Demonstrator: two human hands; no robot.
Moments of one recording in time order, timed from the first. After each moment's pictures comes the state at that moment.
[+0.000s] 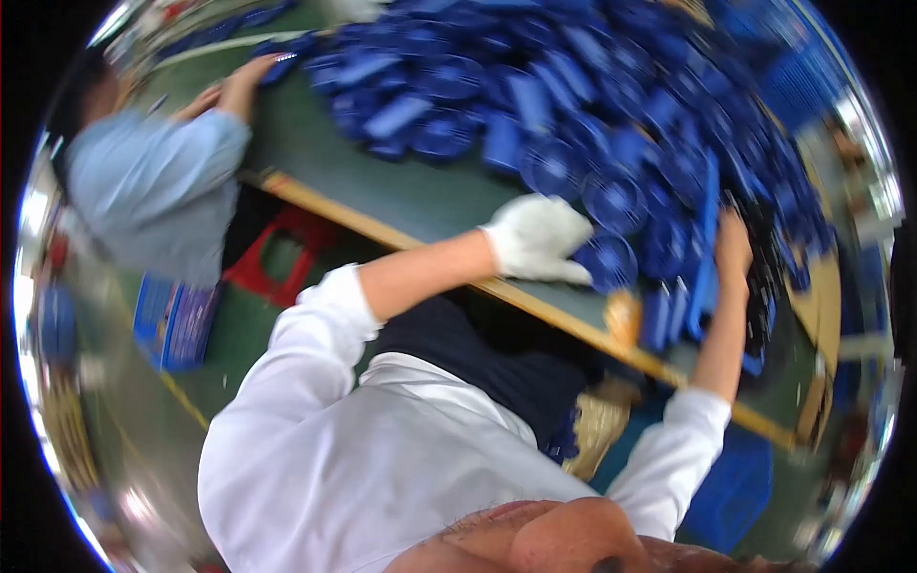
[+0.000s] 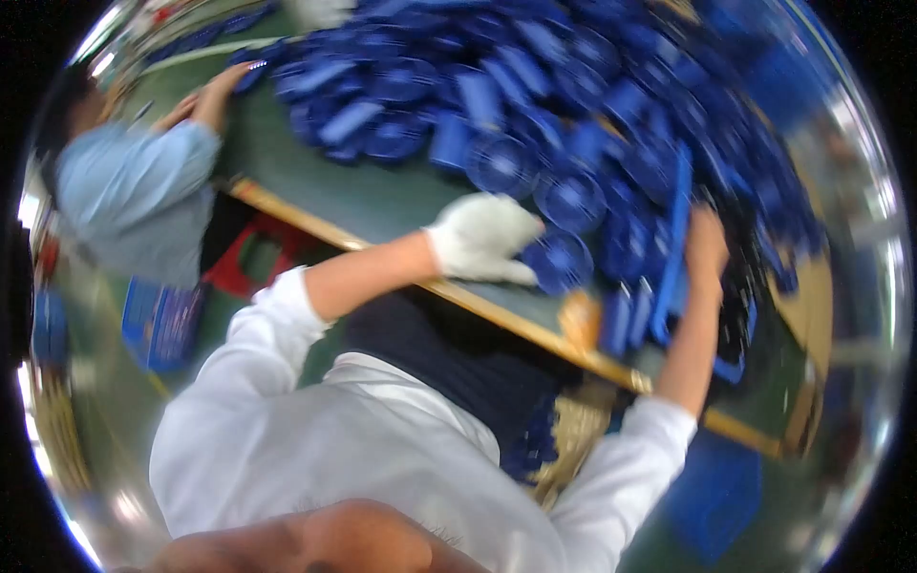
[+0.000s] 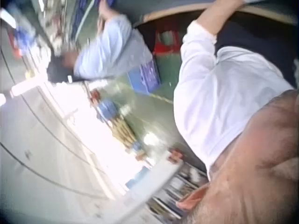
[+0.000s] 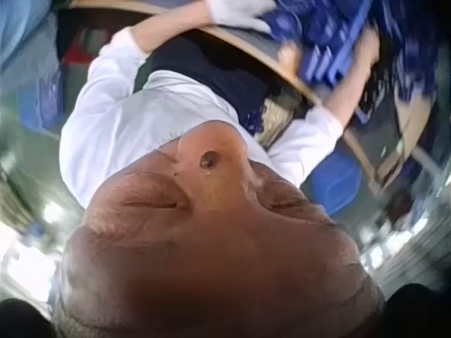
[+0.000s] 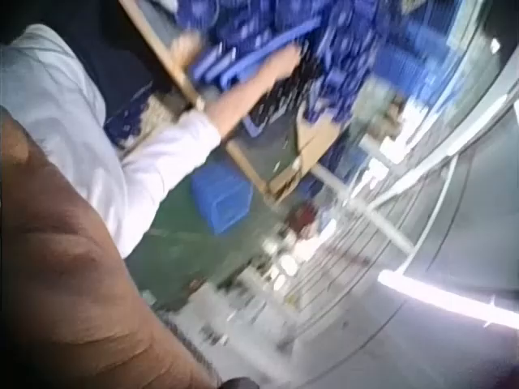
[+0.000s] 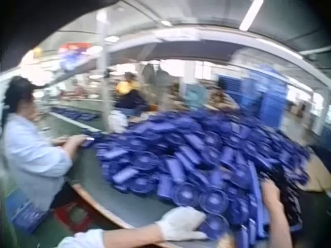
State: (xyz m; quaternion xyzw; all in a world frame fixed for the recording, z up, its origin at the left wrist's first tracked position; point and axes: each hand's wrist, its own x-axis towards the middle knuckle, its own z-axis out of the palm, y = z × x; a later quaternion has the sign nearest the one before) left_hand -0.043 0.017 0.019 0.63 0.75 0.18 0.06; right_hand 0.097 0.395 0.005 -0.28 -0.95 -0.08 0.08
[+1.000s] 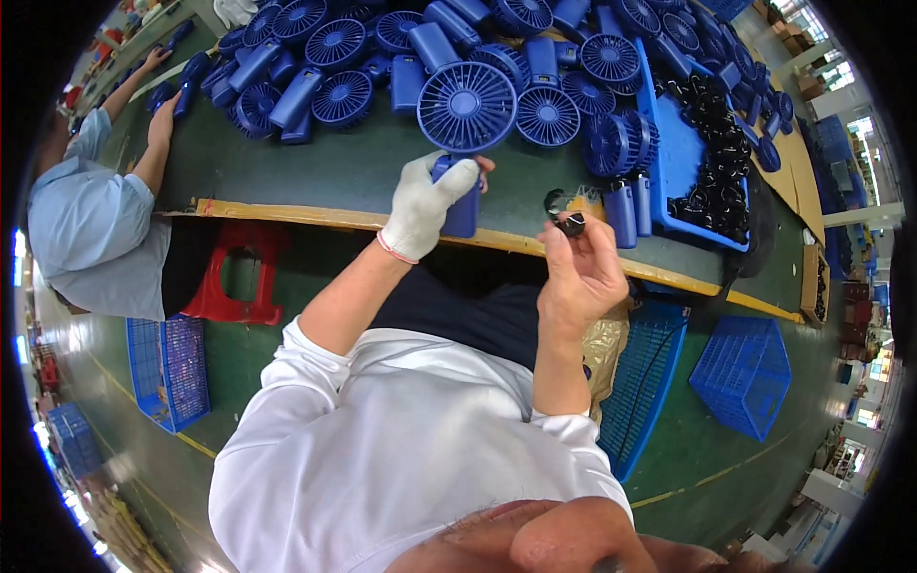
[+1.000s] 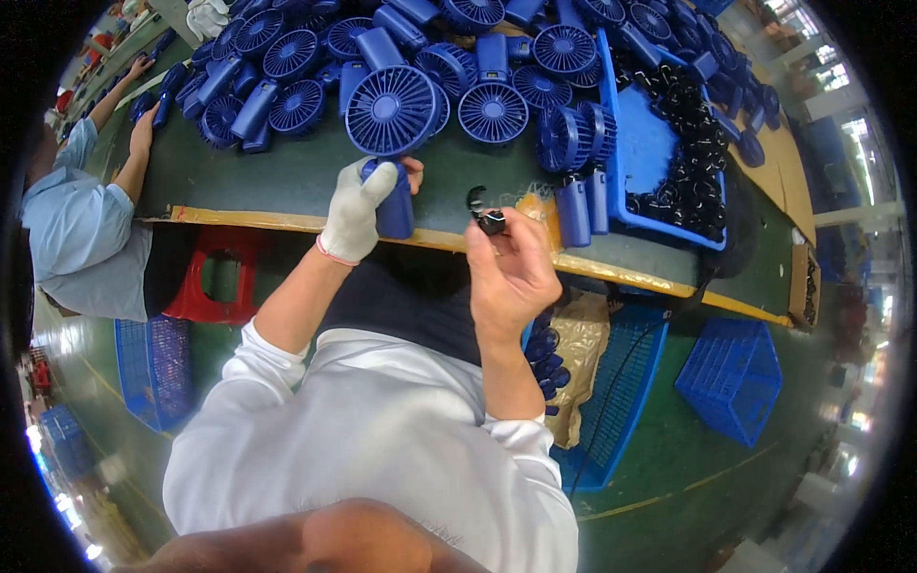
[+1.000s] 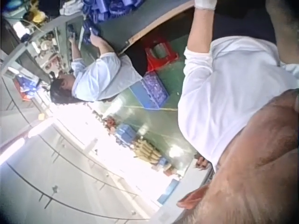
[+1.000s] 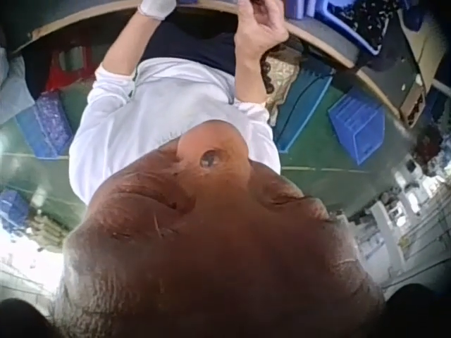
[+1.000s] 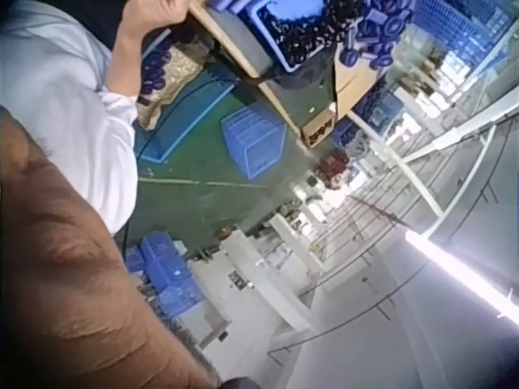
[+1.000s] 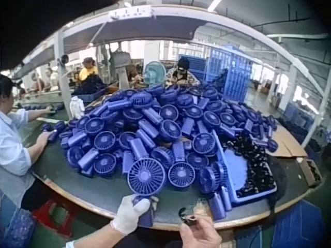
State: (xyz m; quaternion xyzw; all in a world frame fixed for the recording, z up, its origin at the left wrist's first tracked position) left_hand -0.017 -0.037 -0.009 0.24 0.54 0.74 0.32; right_hand 0.143 0.051 -0.006 -0.16 -0.58 0.59 0.53
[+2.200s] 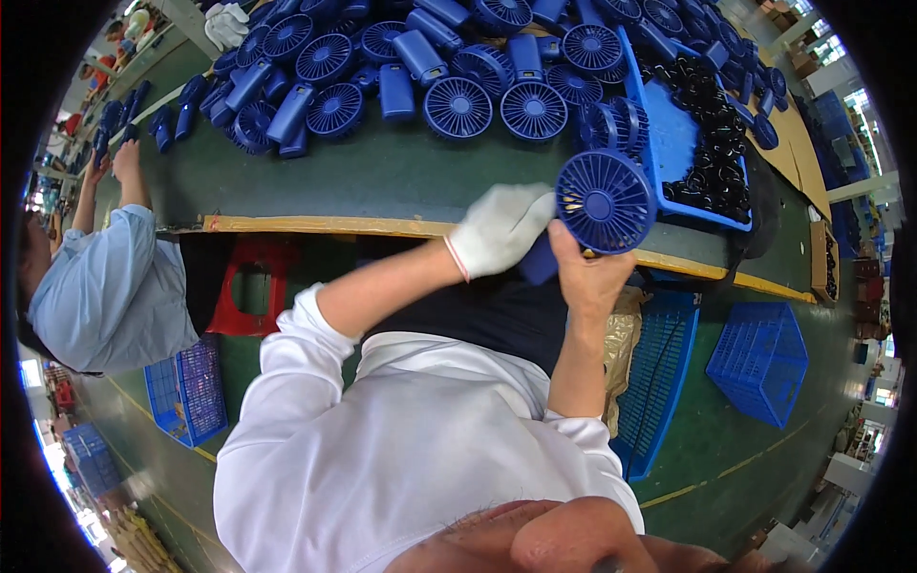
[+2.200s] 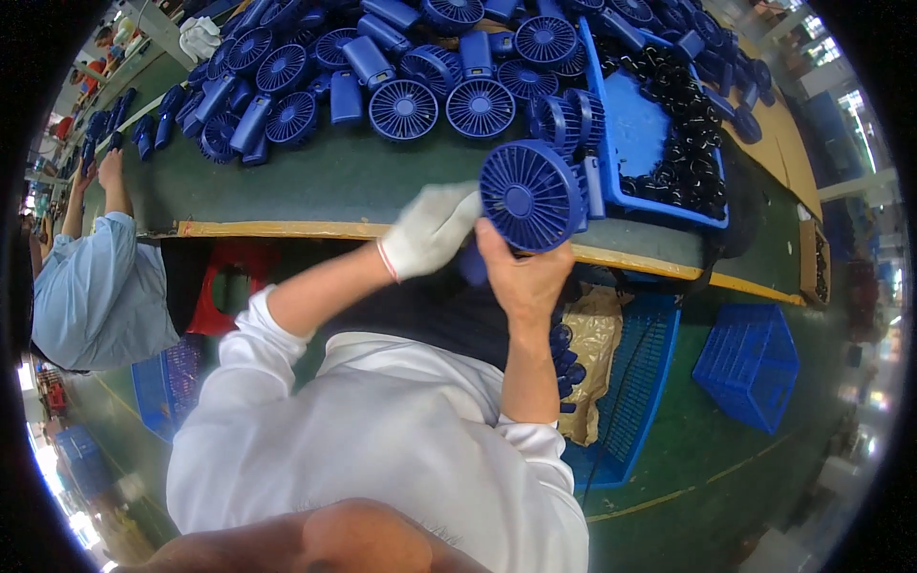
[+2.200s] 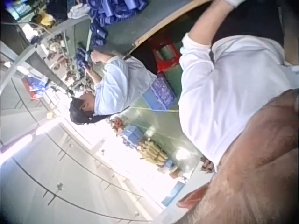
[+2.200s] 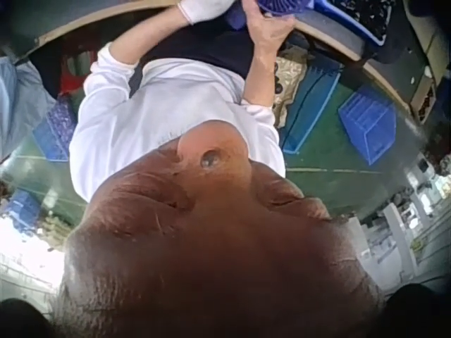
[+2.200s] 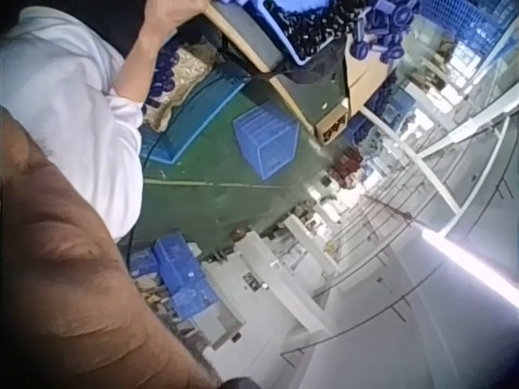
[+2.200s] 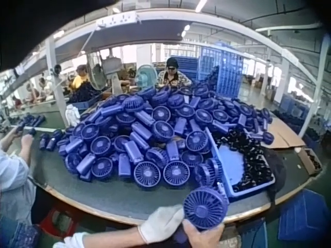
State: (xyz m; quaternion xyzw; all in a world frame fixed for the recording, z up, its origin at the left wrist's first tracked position) left_hand 0.026 0.007 0.001 0.60 0.62 0.47 0.22; right_hand 0.166 0.078 -0.004 -0.28 -0.67 0.51 0.45
